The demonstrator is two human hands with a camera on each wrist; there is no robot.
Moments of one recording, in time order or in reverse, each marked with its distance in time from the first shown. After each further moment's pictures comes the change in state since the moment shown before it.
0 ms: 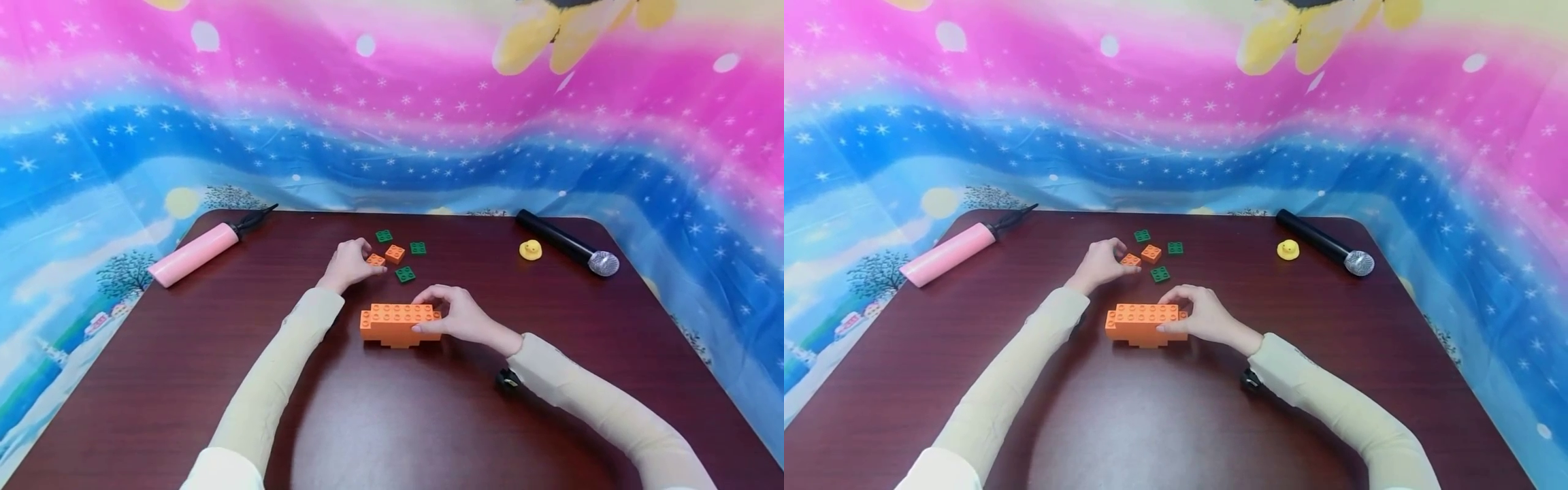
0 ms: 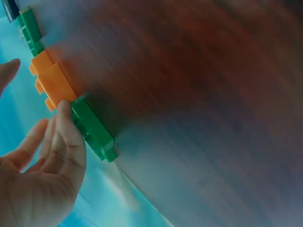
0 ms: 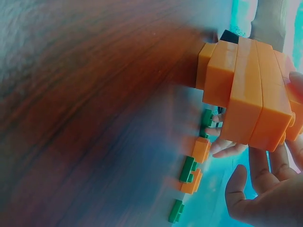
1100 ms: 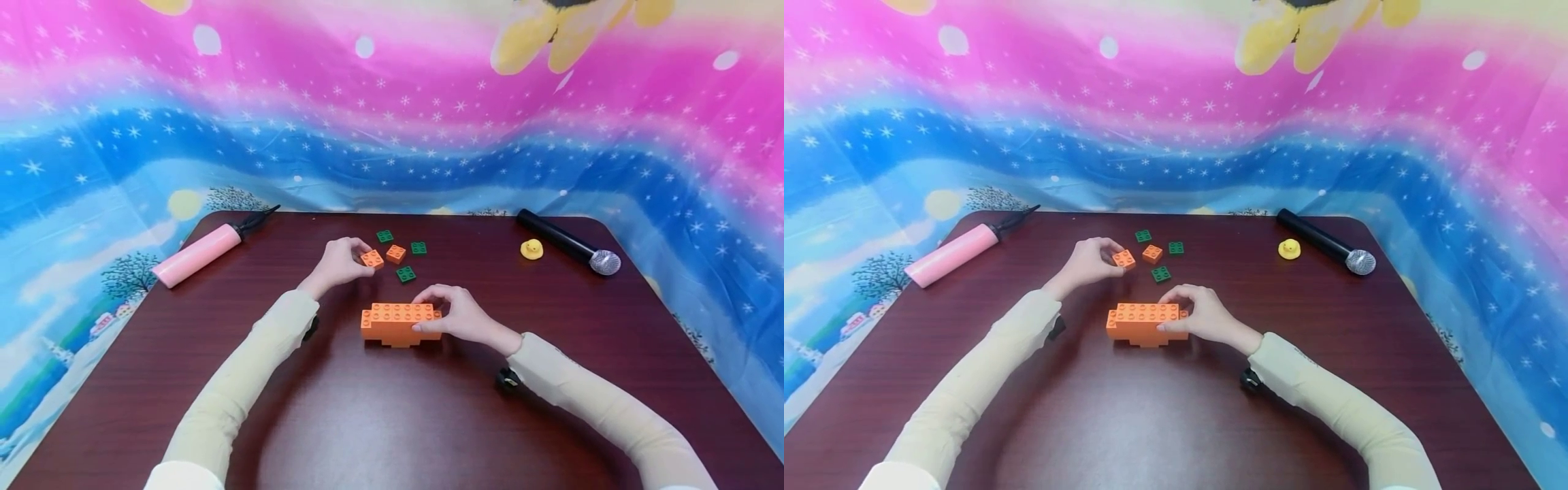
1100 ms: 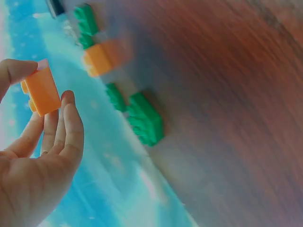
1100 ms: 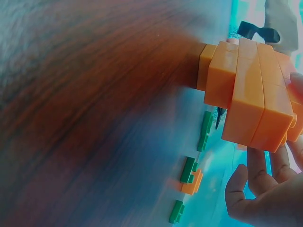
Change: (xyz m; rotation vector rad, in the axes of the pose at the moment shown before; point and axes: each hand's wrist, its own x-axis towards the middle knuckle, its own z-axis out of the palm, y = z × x) left_hand -0.023 0.009 -0.032 -0.066 -0.030 0.134; right_hand -0.001 0.002 0.000 0.013 0.007 -0.005
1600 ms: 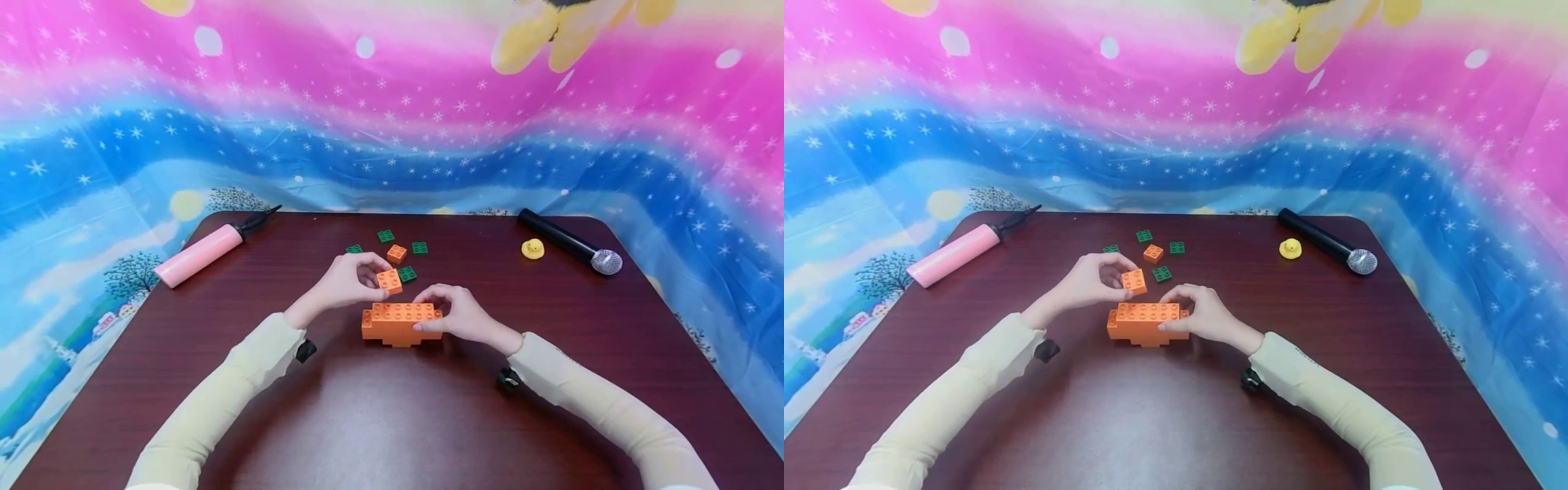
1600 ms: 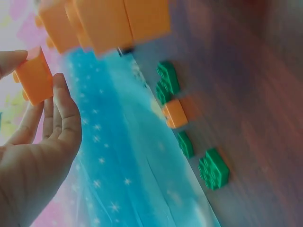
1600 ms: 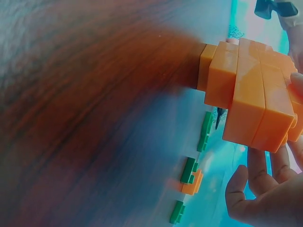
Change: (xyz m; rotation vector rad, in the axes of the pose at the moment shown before) left_hand -0.052 0.043 -0.012 -0.261 -0.167 0.162; right_hand 0.000 0.001 0.001 0.011 -0.004 0.006
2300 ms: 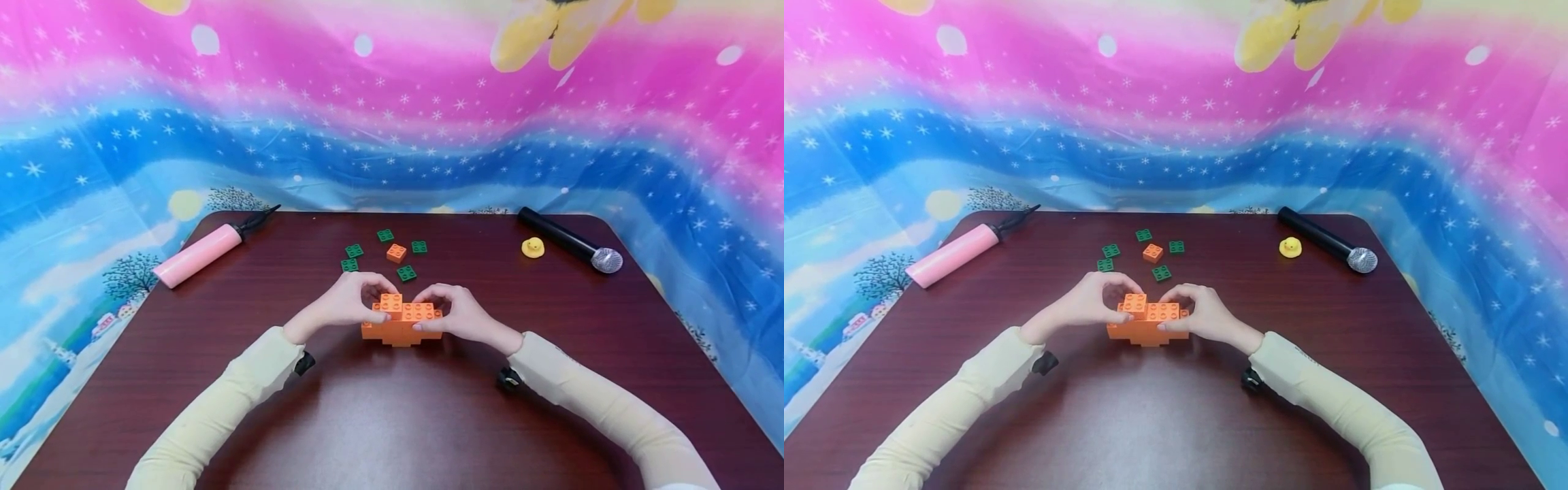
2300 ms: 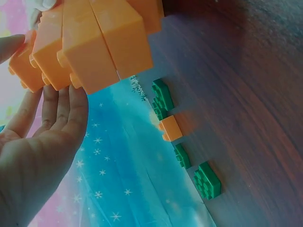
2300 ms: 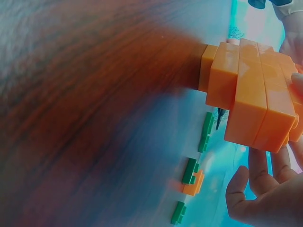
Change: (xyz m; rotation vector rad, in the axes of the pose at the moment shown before) left_hand -0.015 -0.002 0.014 0.014 -0.130 0.088; right_hand -0.001 0.001 0.000 0.011 0.011 -0.014
